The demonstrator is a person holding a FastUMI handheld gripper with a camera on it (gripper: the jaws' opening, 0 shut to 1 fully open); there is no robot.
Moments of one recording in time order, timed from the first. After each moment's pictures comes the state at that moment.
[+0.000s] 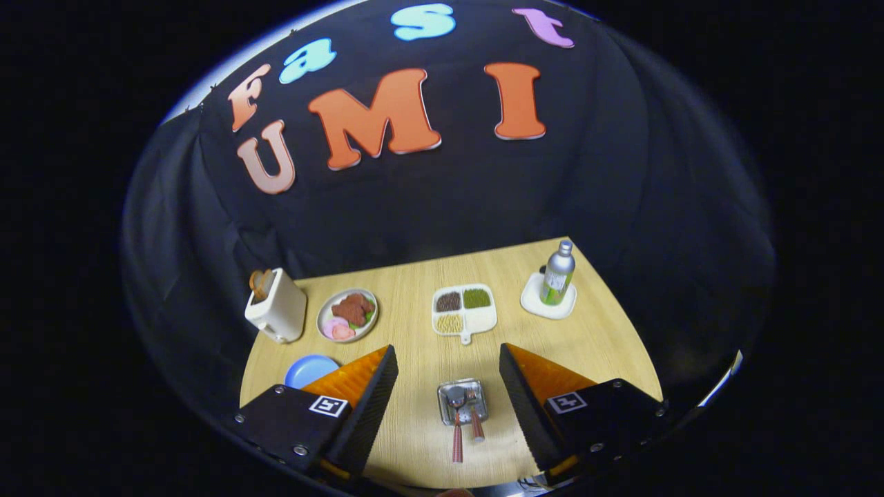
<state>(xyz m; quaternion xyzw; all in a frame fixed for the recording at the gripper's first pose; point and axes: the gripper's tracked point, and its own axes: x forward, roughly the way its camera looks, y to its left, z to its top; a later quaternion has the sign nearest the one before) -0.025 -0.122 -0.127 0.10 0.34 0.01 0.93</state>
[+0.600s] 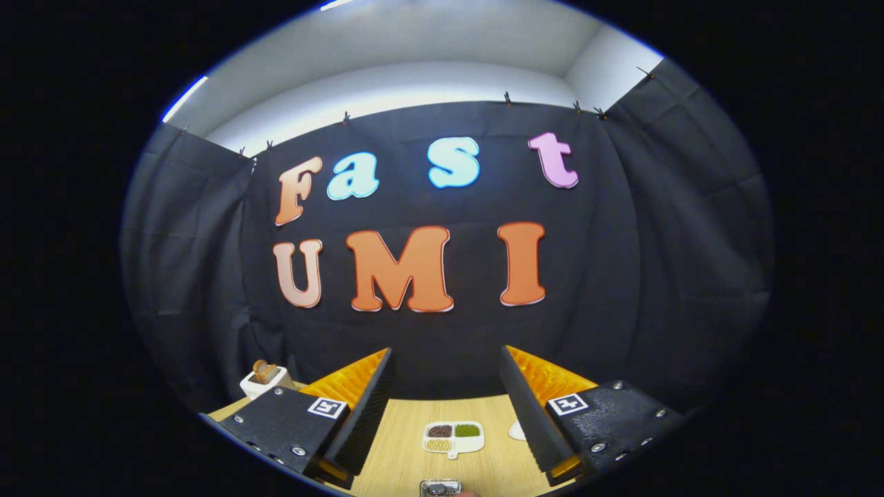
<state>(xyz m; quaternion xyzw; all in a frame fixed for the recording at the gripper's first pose) 0.002 -0.141 0.008 0.05 0.01 0.01 1.00</state>
